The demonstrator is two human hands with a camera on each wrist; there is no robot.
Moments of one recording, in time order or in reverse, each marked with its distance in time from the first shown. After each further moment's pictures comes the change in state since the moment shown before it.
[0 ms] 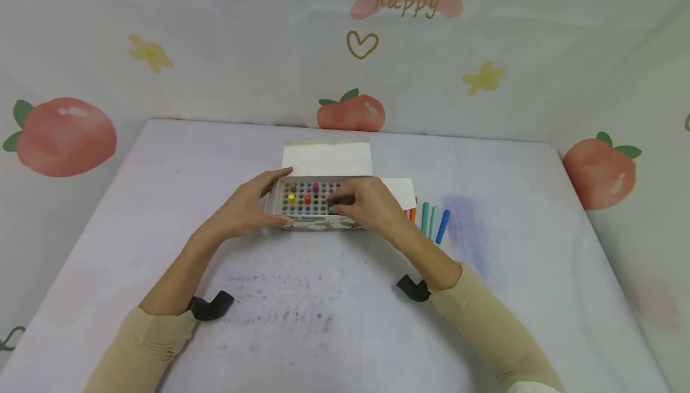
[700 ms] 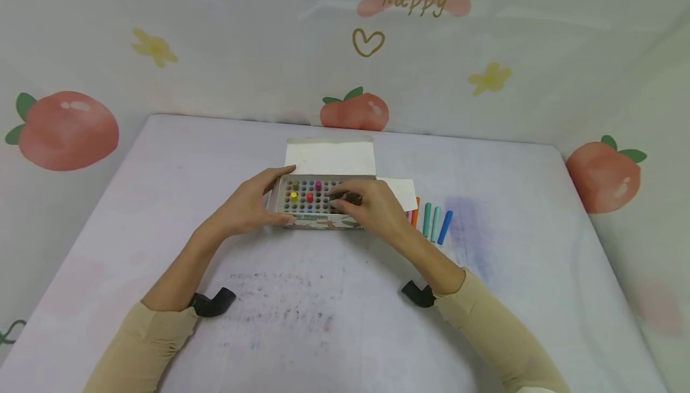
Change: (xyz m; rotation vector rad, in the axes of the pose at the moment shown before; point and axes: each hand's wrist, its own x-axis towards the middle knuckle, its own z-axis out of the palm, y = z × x) left_hand 0.001 0.000 0.001 0.001 0.012 0.019; right_hand -0.006 0.010 0.009 0.099 0.127 -0.160
